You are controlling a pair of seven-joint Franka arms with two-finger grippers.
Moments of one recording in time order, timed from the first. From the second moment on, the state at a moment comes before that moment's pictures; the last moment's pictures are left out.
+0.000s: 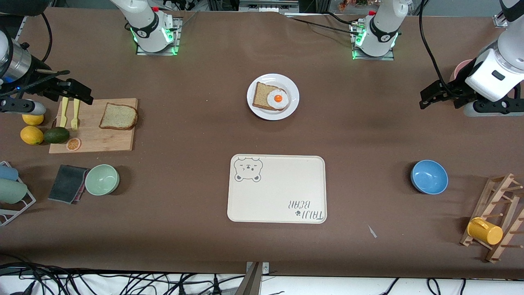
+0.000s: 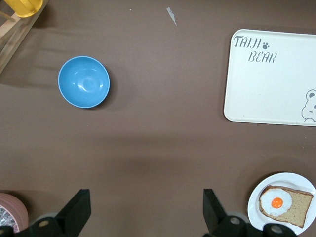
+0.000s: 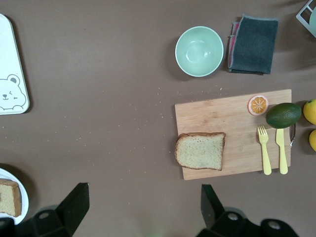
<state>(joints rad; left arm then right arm) -0.04 0.00 -0.05 -1.64 -0.04 1.61 -0.14 -0.03 0.02 0.10 -1.62 0.00 1.57 0.16</state>
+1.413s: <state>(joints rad) -0.04 0.00 -0.05 -1.64 -0.04 1.61 -0.14 0.10 0.05 0.12 -2.09 -0.27 1.94 0.21</state>
